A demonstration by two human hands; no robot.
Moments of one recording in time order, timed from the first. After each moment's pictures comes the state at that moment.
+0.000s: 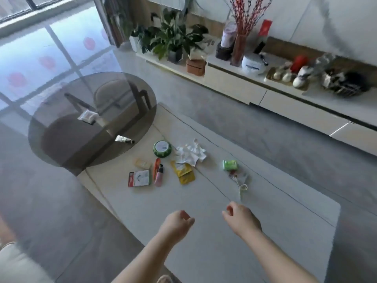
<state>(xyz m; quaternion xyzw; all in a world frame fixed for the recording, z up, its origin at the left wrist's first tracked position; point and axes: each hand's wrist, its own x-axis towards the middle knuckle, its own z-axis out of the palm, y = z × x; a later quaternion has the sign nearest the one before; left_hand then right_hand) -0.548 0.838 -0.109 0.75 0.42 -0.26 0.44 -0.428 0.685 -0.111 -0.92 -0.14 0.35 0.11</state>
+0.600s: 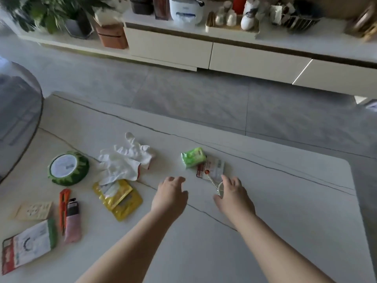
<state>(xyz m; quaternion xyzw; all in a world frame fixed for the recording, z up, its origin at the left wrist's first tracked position) -0.316 0.839 -0.360 0.91 0.21 -0.21 0.29 -0.281 0.681 -0.361 -0.96 0.00 0.26 0.13</state>
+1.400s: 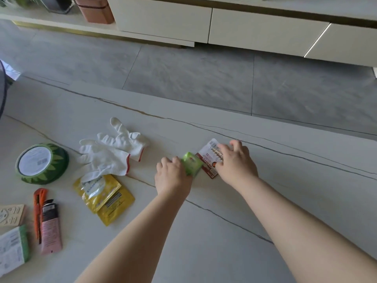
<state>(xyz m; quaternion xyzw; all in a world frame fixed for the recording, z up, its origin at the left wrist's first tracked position) -0.271 0.835 -0.420 0.92 0.25 -0.21 0.20 -0.214 0.696 -0.407 -0.97 -0.07 0.20 0.12</state>
